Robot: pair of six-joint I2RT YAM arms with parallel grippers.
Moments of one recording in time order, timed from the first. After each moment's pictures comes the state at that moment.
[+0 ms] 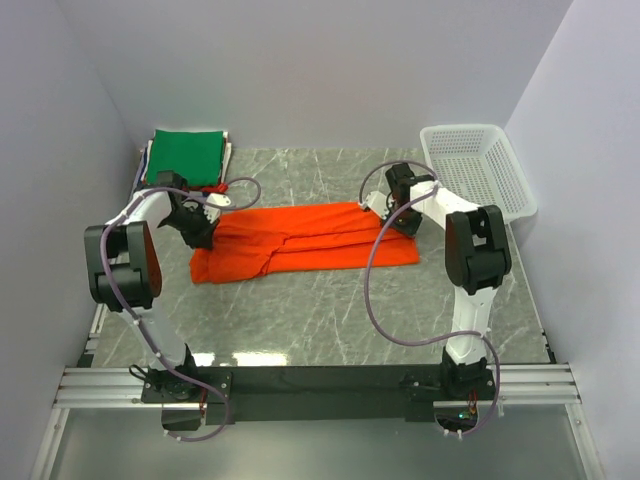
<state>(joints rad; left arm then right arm) 0.12 1.84 1.31 -0.86 0.51 1.06 0.23 2.02 1.47 -0.80 0.09 -0.87</state>
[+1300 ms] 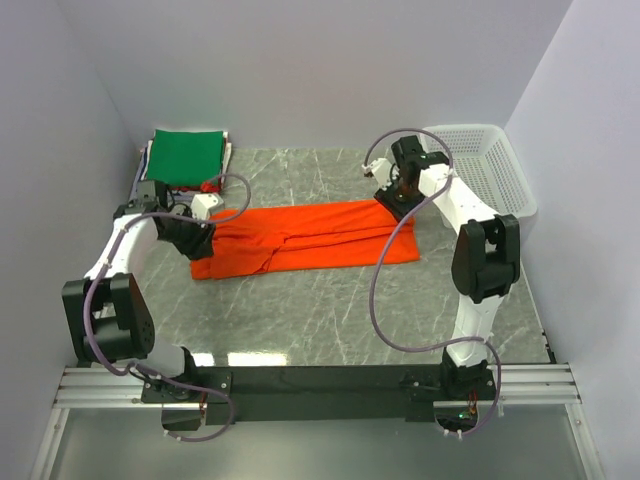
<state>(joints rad) 0.16 1.49 1.13 -0.80 0.57 0.89 0.24 1.95 1.66 -0.93 -0.01 -0.64</state>
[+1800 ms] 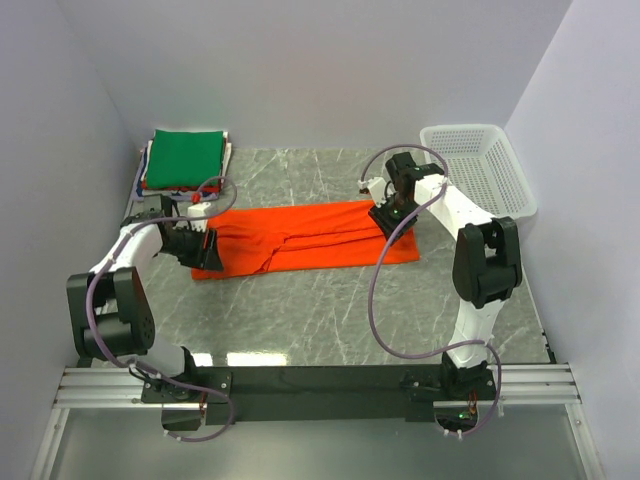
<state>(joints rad) 0.15 1.49 0.96 -0.74 0.59 0.42 0.27 1.90 1.53 -0.99 -0.16 -0.50</state>
